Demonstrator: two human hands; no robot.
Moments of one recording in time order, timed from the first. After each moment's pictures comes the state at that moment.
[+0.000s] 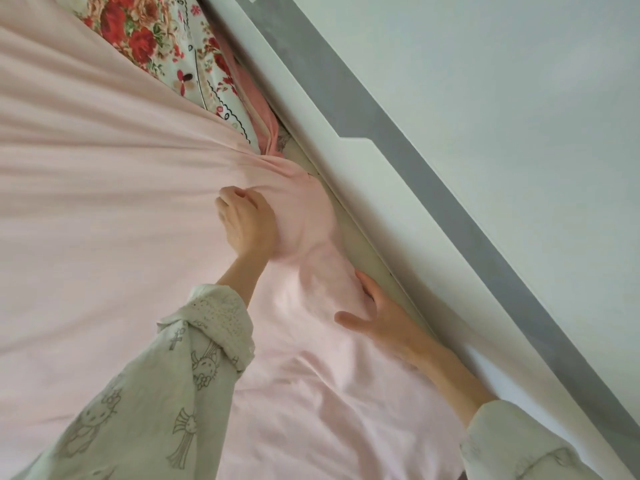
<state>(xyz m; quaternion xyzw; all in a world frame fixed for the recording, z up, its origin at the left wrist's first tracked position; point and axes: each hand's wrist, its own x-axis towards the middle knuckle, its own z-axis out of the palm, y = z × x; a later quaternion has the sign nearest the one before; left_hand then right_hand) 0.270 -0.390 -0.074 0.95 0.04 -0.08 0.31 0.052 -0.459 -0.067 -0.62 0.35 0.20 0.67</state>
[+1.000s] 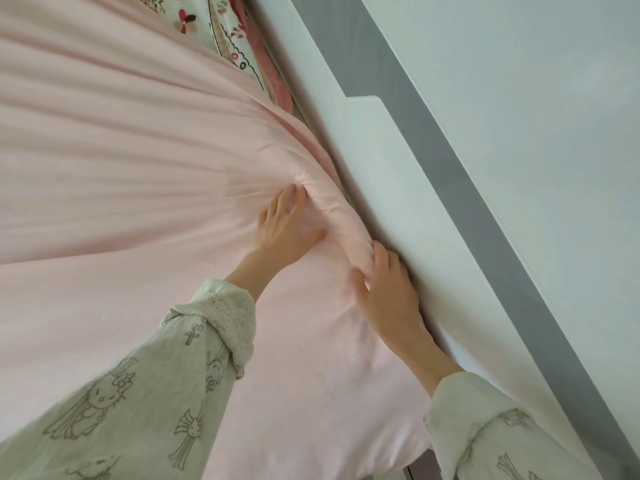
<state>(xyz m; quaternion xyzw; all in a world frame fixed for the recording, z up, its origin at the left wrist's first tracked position) 0.204 -0.370 -0.116 0.91 -0.30 -0.26 0.10 0.037 -0.456 -0.091 -0.87 0.39 0.10 0.27</state>
